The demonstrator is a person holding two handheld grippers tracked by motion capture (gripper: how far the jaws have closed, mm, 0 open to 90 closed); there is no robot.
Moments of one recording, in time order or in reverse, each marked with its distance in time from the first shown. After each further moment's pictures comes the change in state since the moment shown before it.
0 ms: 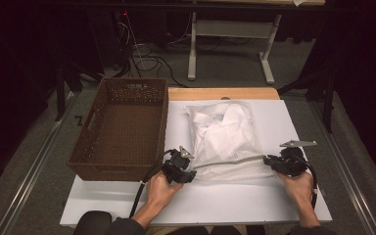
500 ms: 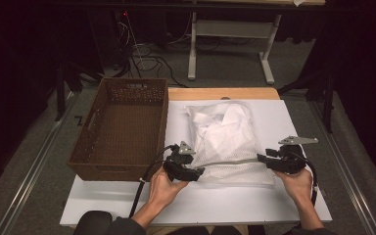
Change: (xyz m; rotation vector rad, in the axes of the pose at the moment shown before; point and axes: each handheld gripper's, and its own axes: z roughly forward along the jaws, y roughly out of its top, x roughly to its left) left arm -0.012 0.019 -0.027 -0.116 -0.061 0.027; right arm 0.019 0.016 -0.013 -0.068 0.065 -0.062
